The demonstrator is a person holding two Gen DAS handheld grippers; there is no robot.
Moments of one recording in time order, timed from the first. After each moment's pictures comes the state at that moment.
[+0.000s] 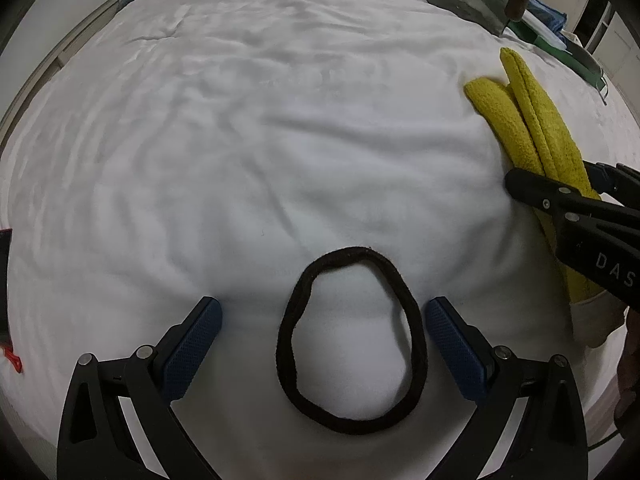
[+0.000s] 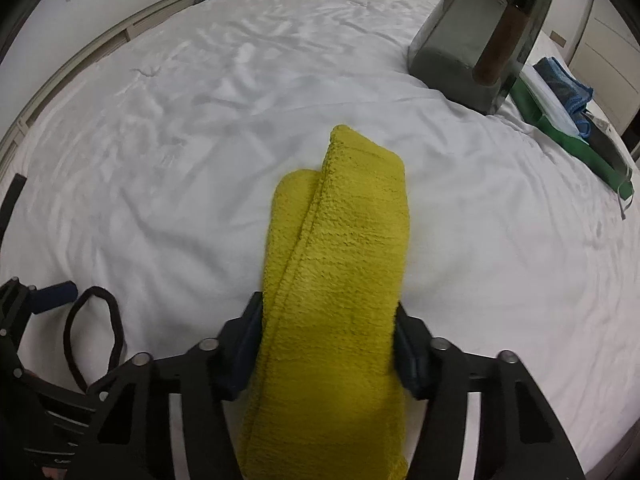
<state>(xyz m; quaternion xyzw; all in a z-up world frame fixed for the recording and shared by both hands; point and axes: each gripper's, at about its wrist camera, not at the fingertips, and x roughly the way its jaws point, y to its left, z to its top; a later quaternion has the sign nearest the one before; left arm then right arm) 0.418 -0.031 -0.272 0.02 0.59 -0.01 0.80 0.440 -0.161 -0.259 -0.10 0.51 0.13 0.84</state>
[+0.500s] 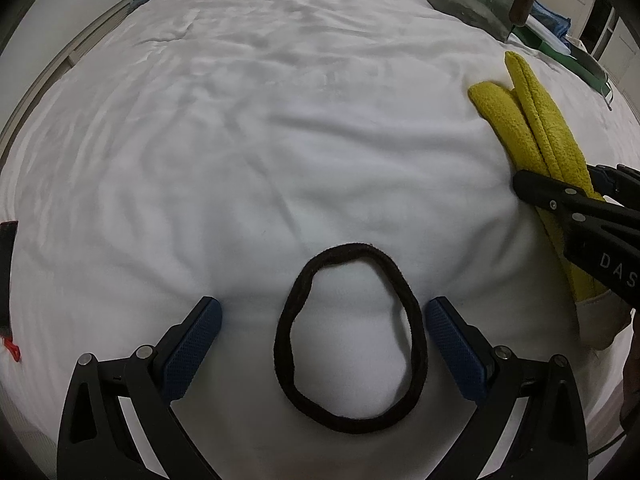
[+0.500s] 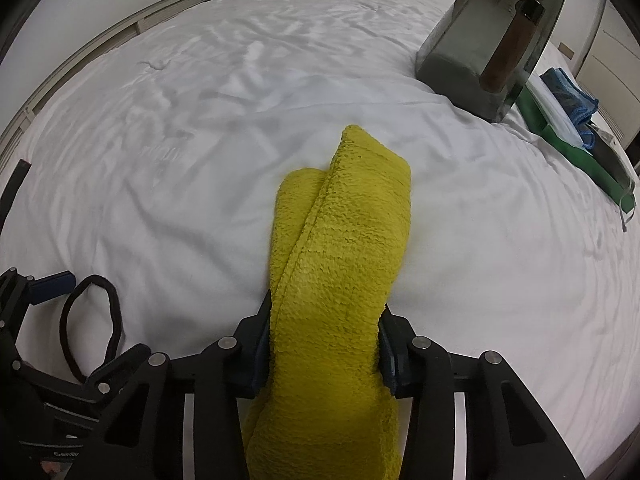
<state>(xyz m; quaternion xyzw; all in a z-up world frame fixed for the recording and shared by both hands) 0.414 -0.039 -0.275 0.02 0.58 0.00 0.82 0.433 -0.166 -0.259 -0.12 0.50 0.15 0.84</state>
